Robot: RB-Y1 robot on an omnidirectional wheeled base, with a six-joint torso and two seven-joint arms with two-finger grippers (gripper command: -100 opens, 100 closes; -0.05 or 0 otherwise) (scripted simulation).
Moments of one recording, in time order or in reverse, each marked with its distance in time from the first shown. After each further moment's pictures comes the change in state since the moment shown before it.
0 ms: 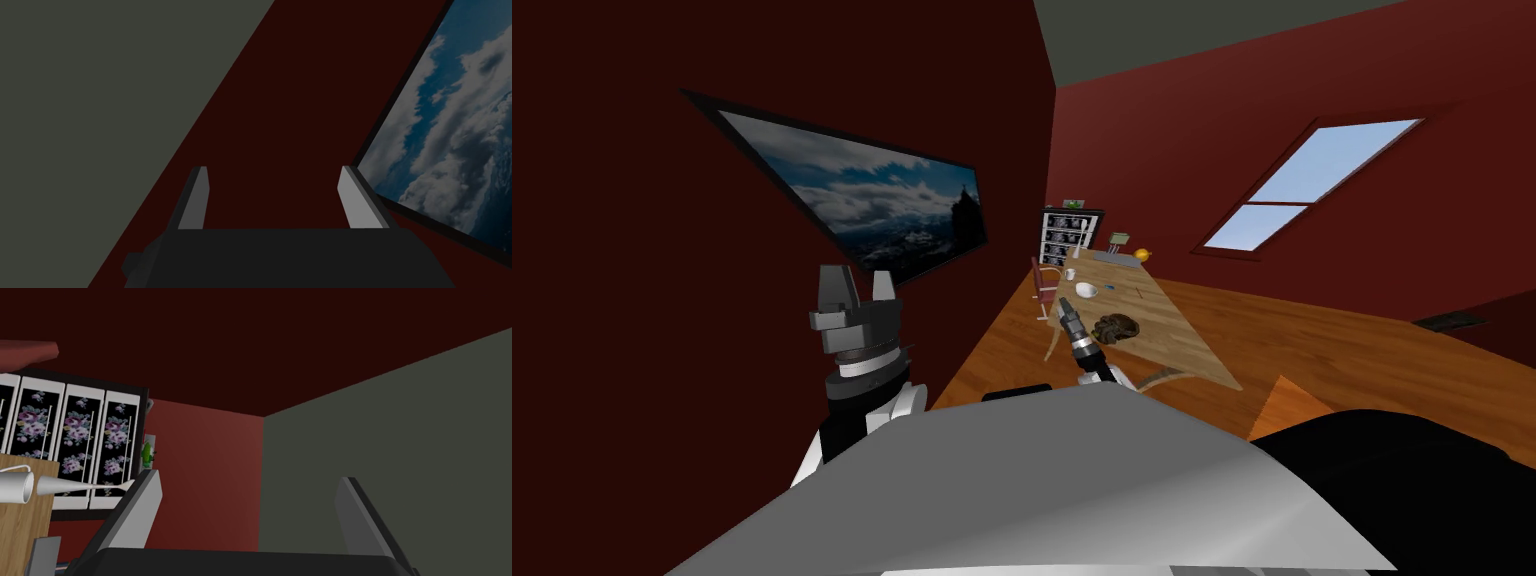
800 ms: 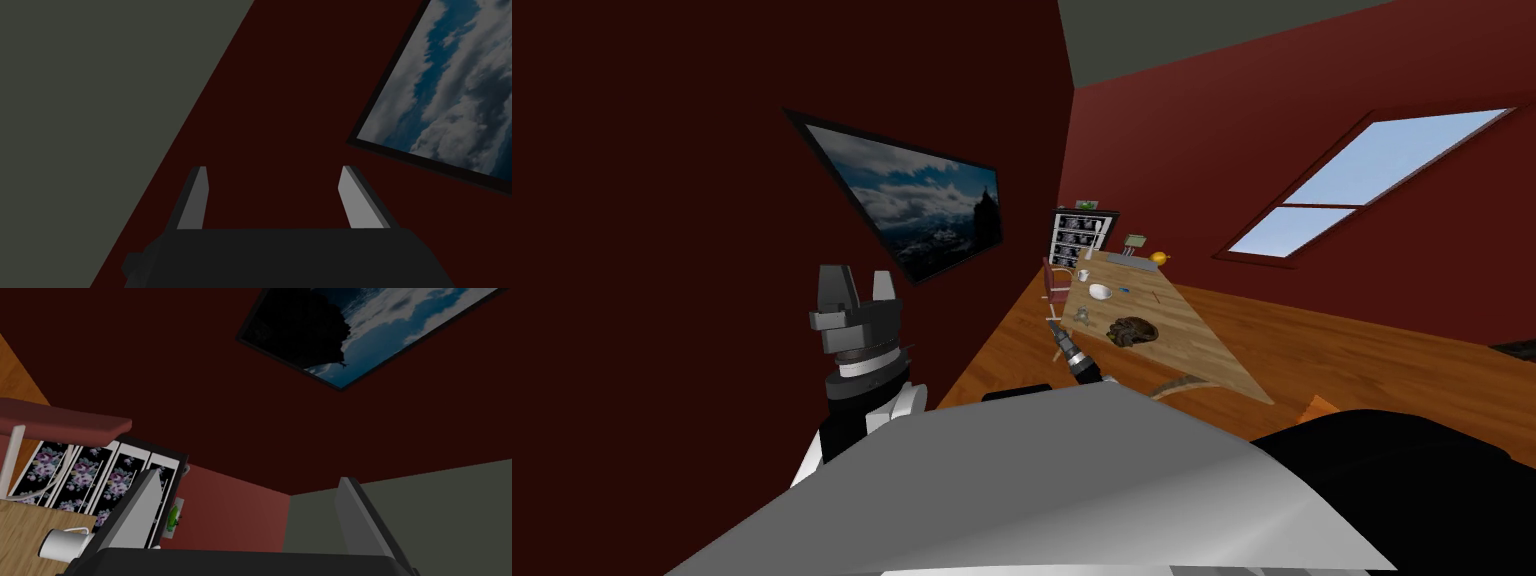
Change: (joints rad) left arm 0.000 0.000 0.000 0.000 0.000 0.000 0.000; right arm -0.005 -0.106 0.104 0.209 0.035 -0.010 0.051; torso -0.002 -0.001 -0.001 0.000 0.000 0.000
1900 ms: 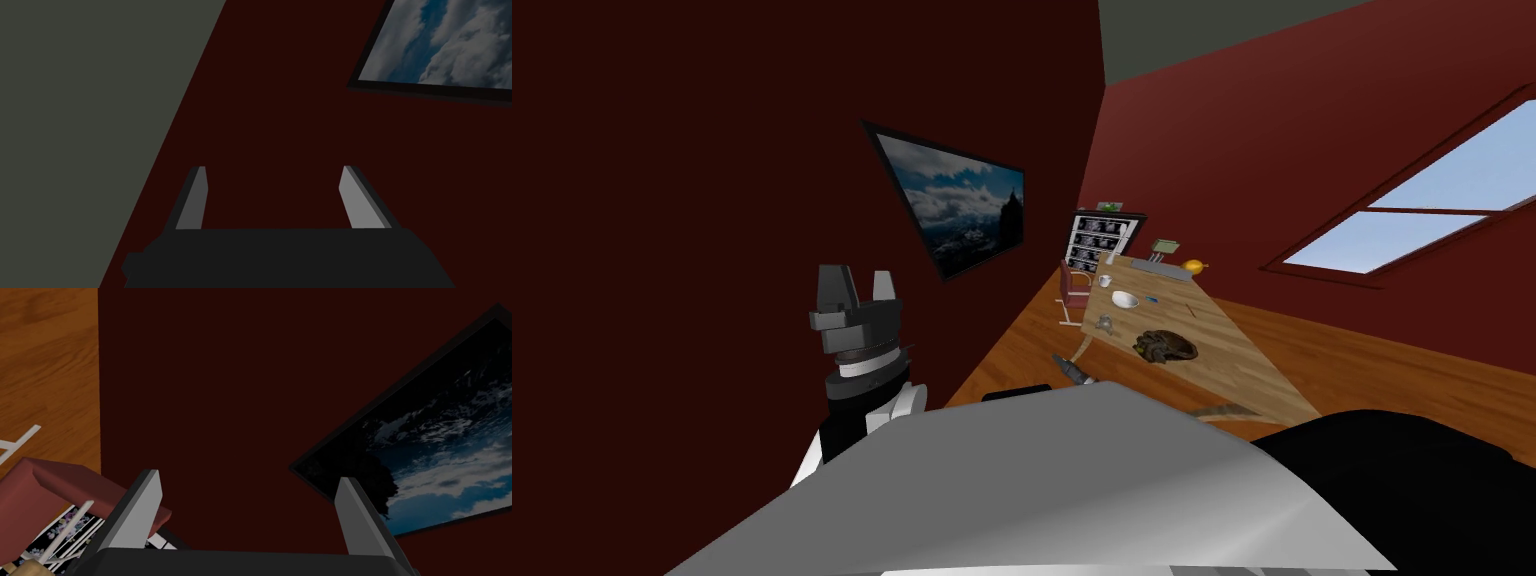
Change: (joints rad) left arm 0.000 0.000 0.000 0.000 0.000 0.000 0.000; right arm -0.008 -0.180 0.128 0.314 0.034 -0.027 0.064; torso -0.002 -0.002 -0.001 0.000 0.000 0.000
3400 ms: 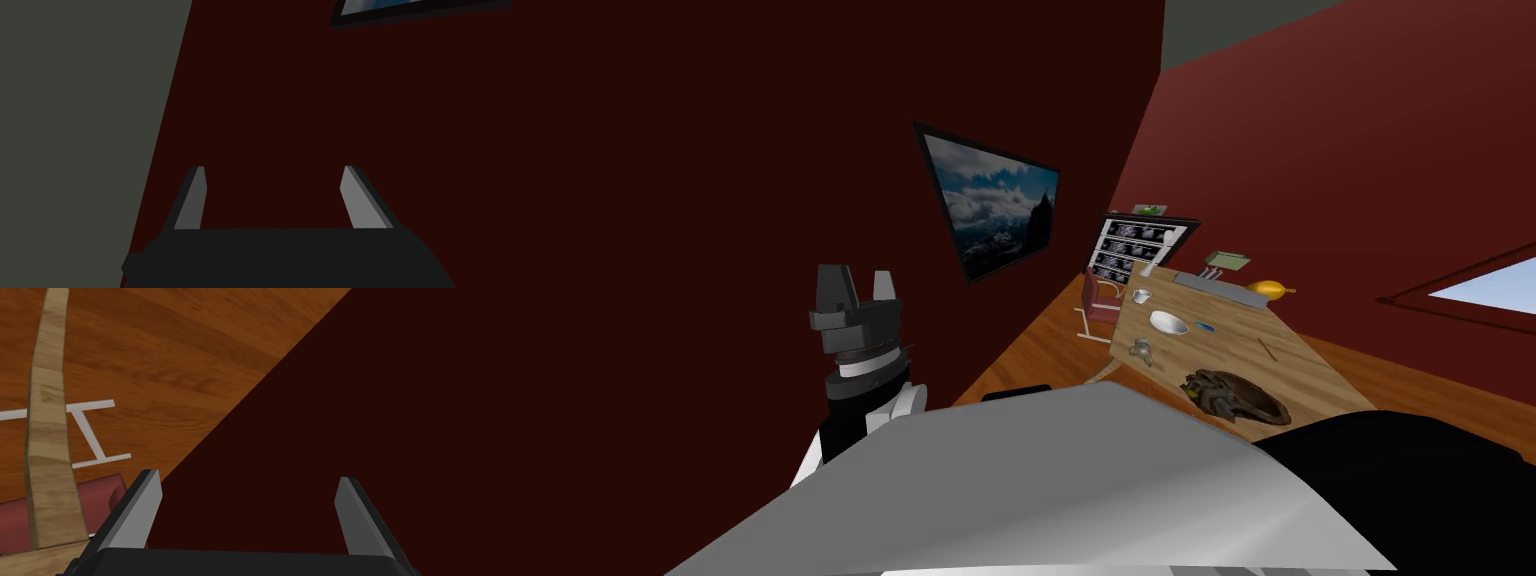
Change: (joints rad) left arm 0.000 0.000 0.000 0.000 0.000 0.000 0.000; right arm -0.040 -0.287 0.152 0.523 0.023 -0.046 0.070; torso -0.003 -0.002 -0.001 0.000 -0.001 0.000
